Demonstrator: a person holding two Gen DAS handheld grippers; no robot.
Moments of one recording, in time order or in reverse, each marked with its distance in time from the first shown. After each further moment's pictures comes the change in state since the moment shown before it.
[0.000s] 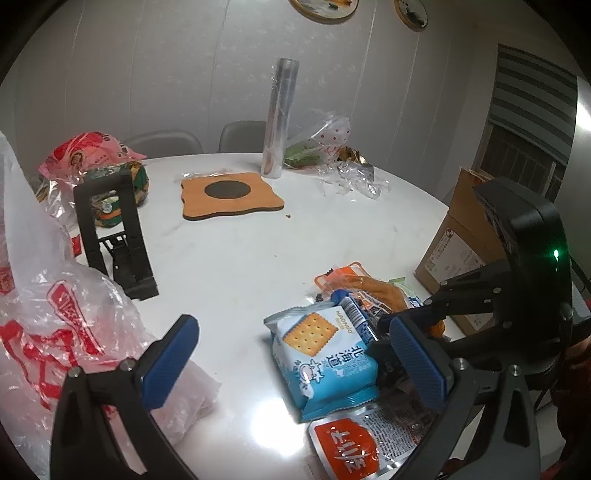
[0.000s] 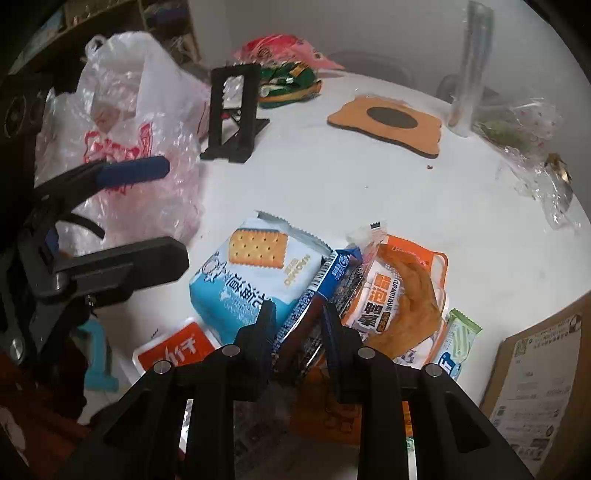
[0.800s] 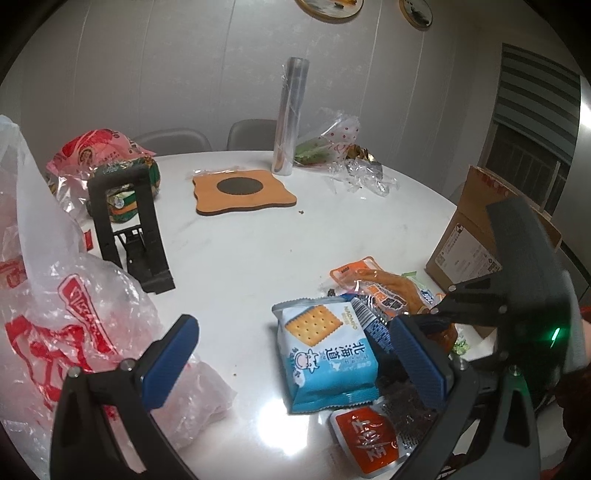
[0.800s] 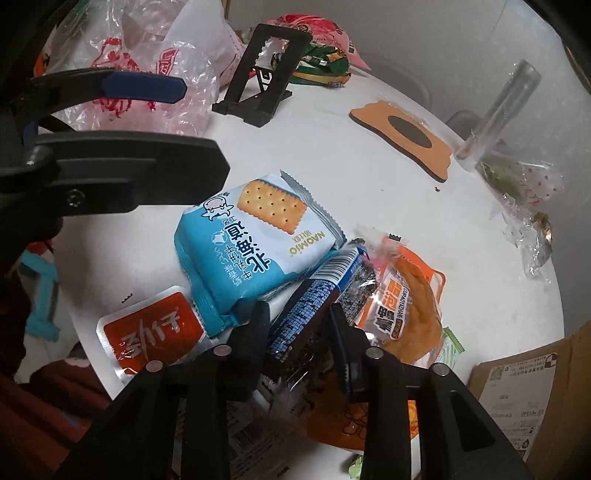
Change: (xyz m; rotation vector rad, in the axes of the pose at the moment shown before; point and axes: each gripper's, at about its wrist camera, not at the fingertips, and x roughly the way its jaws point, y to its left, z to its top) left arm -0.003 0.010 -0.008 -0.004 0.008 0.026; right arm 0.018 0.039 -0.003 -0.171 0.038 -0.182
